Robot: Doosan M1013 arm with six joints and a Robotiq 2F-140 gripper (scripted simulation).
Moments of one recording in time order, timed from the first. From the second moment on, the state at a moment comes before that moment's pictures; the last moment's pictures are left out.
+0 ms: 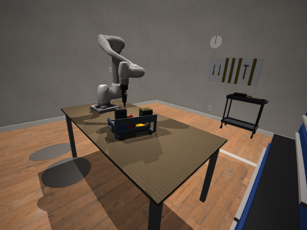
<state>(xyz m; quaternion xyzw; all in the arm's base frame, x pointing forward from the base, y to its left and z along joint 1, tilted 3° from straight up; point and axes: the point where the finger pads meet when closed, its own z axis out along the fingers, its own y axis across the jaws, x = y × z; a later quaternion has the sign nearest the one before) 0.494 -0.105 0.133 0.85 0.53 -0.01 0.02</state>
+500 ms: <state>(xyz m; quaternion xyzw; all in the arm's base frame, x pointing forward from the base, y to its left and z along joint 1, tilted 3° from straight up) 0.494 -0.105 0.131 0.85 0.53 -0.01 0.02</state>
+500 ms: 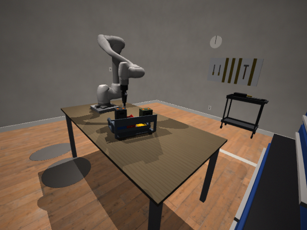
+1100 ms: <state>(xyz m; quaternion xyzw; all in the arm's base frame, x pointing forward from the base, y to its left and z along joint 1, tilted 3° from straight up) 0.493 -0.107 0.094 0.85 0.53 -0.01 0.02</state>
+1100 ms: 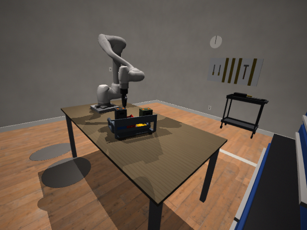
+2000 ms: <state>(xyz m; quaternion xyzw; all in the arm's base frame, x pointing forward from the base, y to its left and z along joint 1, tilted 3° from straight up) 0.493 -0.111 0.027 0.85 0.53 -0.01 0.02</state>
